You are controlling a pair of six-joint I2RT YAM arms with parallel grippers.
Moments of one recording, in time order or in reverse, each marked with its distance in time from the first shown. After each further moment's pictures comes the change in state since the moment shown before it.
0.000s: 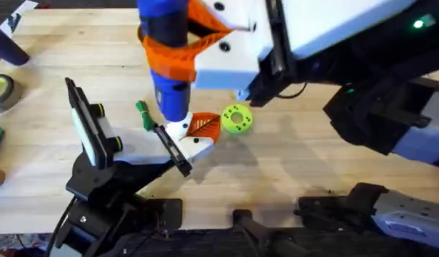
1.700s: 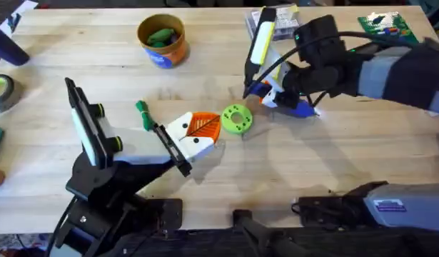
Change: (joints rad) left arm 0.000 0.000 0.000 0.000 0.000 0.000; right arm -0.406 0.318 0.051 -1.199 0.609 -1.047
